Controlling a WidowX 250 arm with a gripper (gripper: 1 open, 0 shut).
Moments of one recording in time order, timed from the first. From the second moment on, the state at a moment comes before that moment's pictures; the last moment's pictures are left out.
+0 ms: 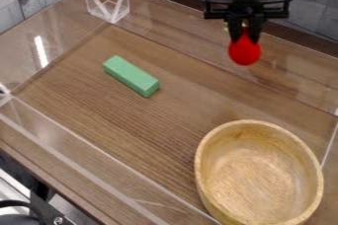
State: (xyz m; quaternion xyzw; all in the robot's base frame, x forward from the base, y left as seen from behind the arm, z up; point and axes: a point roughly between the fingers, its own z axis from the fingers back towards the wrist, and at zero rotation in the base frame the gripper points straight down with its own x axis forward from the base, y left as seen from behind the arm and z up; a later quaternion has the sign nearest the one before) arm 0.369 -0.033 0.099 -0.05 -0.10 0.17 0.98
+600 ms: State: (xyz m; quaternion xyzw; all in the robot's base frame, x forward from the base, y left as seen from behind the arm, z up) arm 0.369 -0.048 0.096 -0.03 -0.11 0.25 0.96
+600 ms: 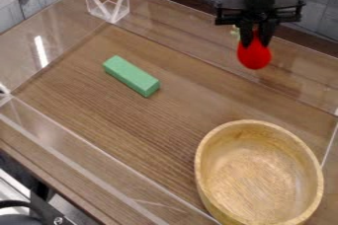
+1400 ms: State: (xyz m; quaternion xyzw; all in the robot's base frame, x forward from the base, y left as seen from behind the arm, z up) arm 0.315 -0.061 0.107 -0.02 -0.12 0.23 0.97
